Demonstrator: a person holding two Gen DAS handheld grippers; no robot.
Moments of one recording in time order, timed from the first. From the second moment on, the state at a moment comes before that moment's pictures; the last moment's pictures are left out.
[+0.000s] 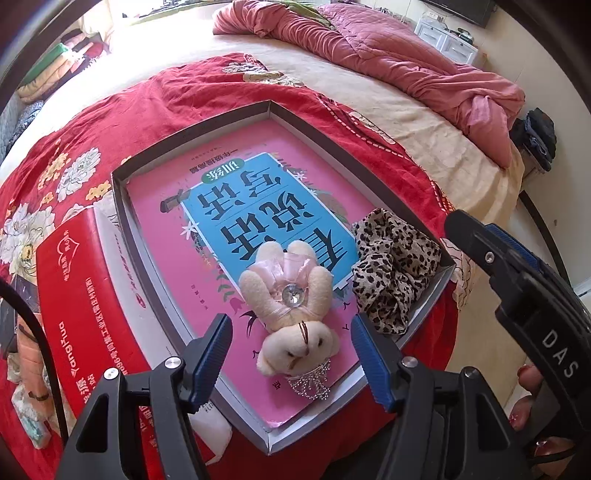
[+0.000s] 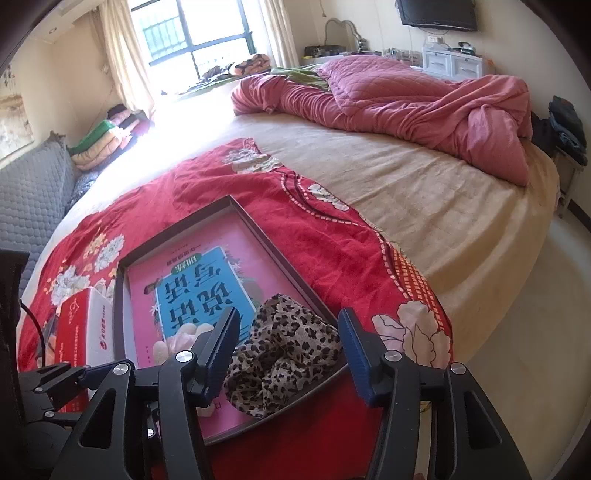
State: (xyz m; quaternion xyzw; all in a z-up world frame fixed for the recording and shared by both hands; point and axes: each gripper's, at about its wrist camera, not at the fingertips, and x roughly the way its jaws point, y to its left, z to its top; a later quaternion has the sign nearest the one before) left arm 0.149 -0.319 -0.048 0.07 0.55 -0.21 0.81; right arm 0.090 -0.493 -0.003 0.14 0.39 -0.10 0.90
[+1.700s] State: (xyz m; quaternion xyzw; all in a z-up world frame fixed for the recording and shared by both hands) left arm 0.038 0.009 0.059 -0.08 0.42 0.03 0.90; right arm 0.031 -0.209 0.114 -0.02 0.31 0.19 0.93
